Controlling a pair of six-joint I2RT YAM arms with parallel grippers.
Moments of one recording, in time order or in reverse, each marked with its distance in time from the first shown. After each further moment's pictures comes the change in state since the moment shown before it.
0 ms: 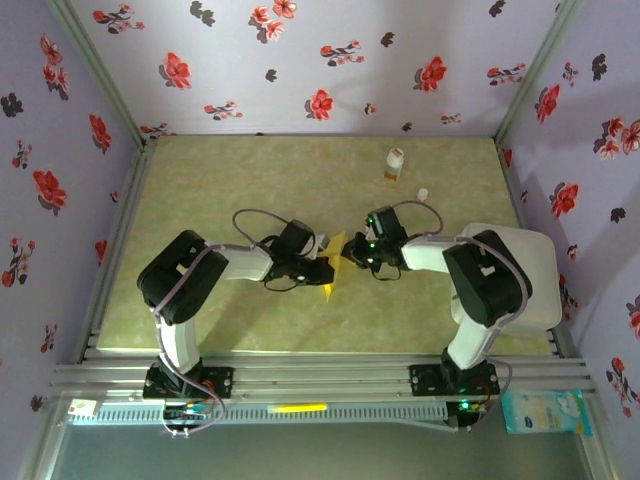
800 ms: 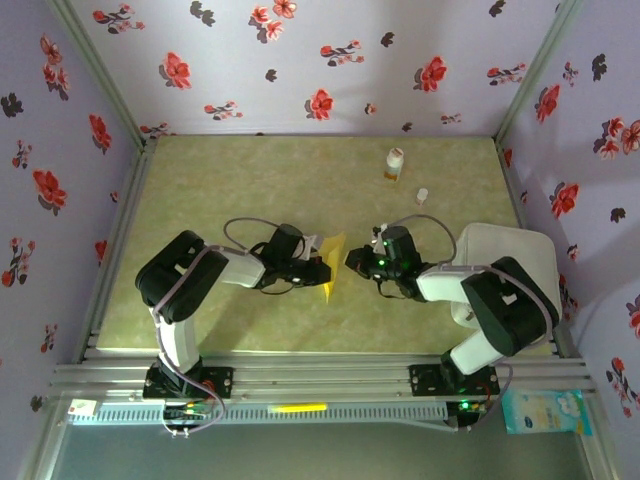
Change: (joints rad) left arm 0.042 0.000 -0.118 0.245 0.084 -0.092; right arm 0.042 -0.179 -0.288 0.385 -0.013 0.034
